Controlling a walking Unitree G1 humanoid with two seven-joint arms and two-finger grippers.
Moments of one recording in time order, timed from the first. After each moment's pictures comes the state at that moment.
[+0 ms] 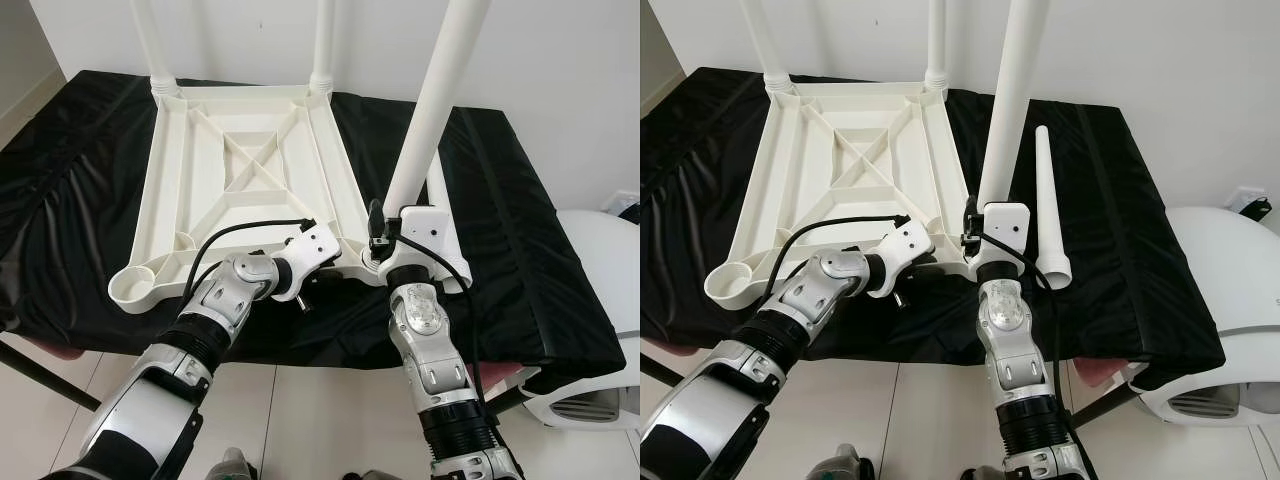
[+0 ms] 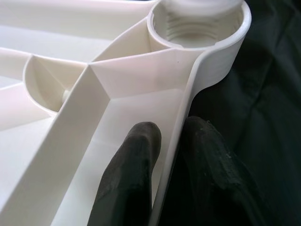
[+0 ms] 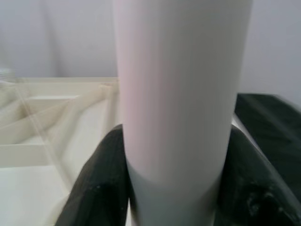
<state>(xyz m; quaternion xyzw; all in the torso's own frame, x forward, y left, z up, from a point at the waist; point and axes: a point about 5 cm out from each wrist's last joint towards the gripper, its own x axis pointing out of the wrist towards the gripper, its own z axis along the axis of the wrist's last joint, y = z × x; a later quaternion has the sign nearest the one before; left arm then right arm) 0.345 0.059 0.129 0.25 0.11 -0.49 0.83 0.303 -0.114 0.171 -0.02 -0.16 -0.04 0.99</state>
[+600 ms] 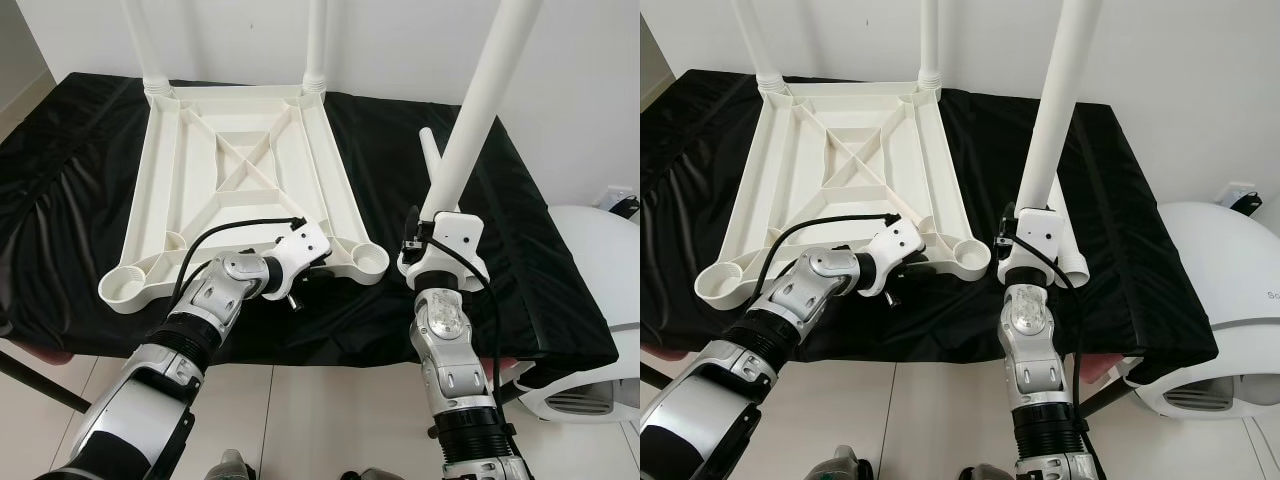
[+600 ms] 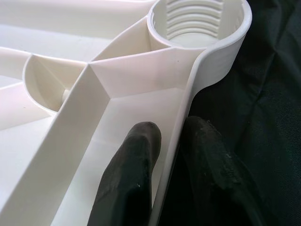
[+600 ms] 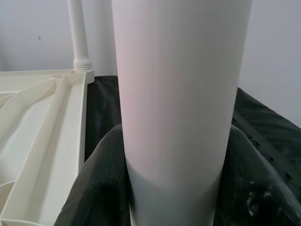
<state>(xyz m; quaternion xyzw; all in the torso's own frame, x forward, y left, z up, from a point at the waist) 0.346 0.067 0.129 0.25 0.11 -0.48 0.83 0.301 -0.131 0.164 -0.02 -0.14 -0.07 0.99</state>
